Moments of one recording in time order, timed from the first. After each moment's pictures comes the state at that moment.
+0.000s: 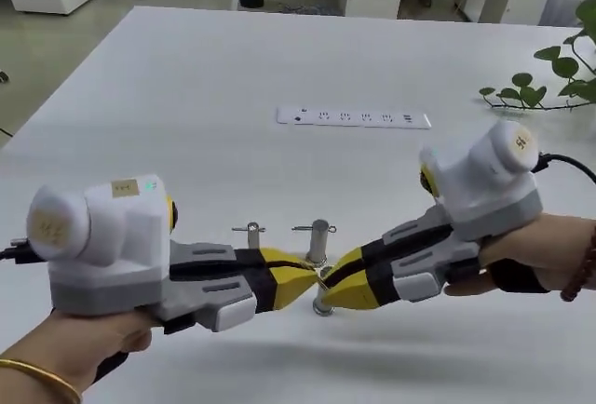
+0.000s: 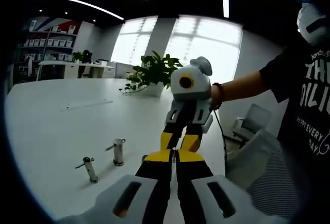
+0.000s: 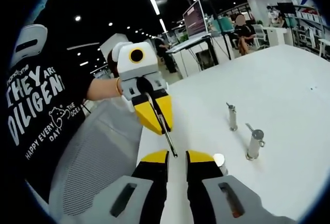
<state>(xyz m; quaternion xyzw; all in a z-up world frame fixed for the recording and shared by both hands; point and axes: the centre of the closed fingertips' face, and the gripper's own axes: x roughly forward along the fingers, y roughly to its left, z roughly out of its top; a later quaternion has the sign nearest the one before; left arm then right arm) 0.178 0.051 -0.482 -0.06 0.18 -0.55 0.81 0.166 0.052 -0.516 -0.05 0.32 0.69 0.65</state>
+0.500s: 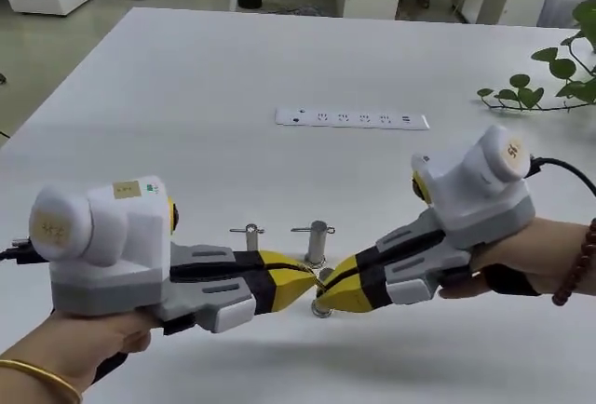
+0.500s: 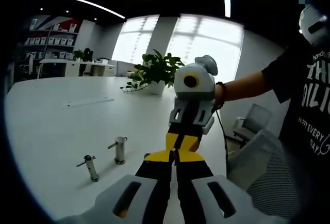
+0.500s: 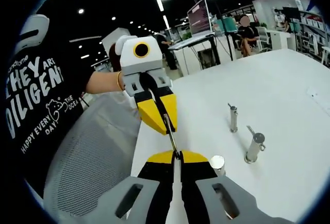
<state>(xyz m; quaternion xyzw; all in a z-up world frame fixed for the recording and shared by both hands) 0.182 0.053 -0.487 -0.06 0.18 -0.54 0.82 0.168 0.054 -0.519 -0.08 0.31 0.69 0.65</state>
